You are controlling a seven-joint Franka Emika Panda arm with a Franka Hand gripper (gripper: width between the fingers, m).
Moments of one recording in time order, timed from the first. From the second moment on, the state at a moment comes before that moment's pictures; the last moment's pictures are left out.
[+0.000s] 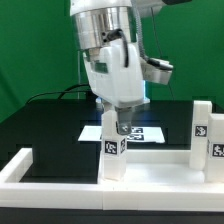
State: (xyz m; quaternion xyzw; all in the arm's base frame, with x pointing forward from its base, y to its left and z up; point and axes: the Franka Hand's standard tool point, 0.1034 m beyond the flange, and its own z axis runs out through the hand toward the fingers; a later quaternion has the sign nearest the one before) arm 0.634 -0.039 0.109 -0.81 0.59 0.01 0.07
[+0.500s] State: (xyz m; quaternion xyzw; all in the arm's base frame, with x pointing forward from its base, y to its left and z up) arm 0.632 -0.044 0.109 -0.93 0.36 -0.01 0.03
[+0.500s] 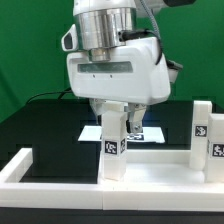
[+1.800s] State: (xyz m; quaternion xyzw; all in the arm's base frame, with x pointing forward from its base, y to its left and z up) arm 0.634 -0.050 0.099 -0.81 0.59 -0.02 0.03
